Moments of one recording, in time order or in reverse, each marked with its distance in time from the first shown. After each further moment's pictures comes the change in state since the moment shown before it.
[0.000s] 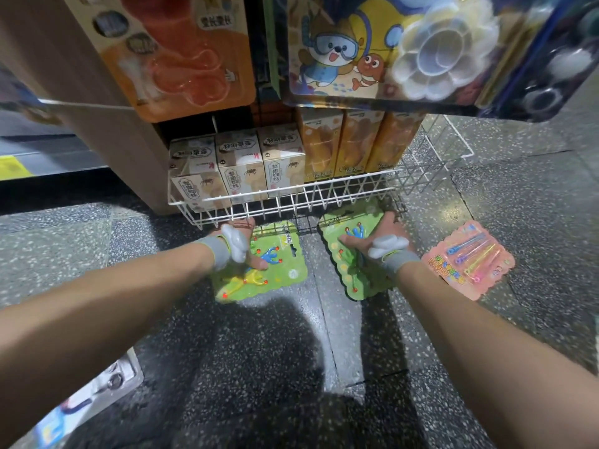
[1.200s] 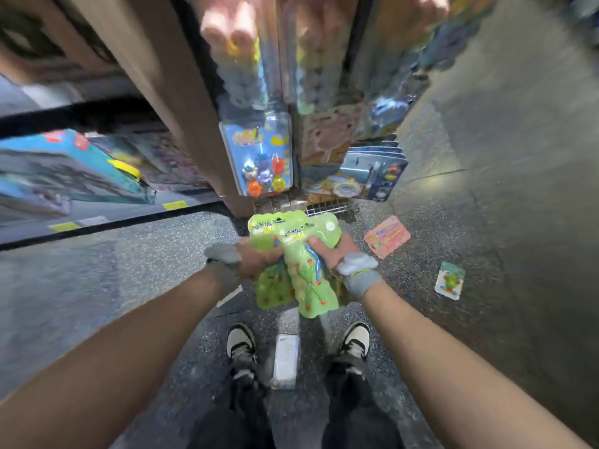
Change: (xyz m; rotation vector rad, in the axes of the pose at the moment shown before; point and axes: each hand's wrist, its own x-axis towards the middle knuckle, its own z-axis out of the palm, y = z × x) left_hand -0.425 0.012 -0.377 -0.998 -0.277 -0.170; right_hand -0.401 -0.116 -0.322 0.288 -0.382 0.020
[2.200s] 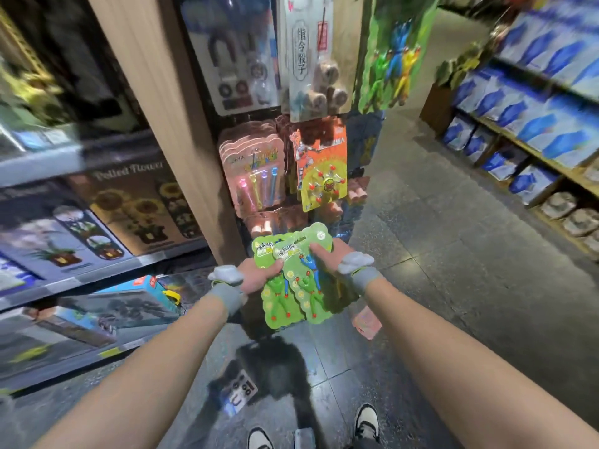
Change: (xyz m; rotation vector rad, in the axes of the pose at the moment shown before) left_hand -0.226 0.180 -0.126 0.014 0.170 0.300; right_hand -0.268 -0.157 -0.167 -0.143 0.292 -0.240
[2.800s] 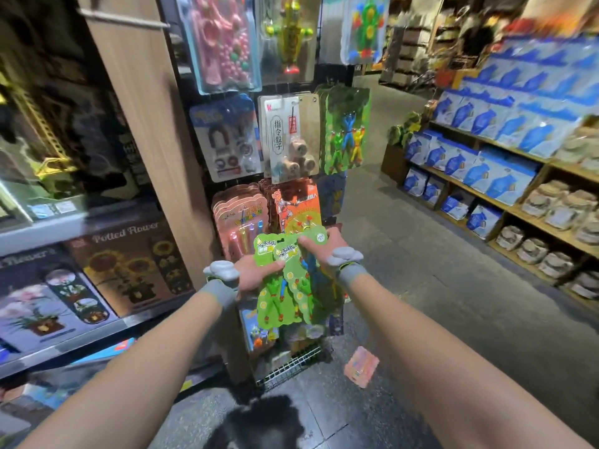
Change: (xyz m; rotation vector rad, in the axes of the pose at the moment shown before) left_hand -0.023 0.093 -0.051 0.255 -0.062 0.278; right_hand -0.050 -0.050 -0.081 0.251 0.309 -0.013
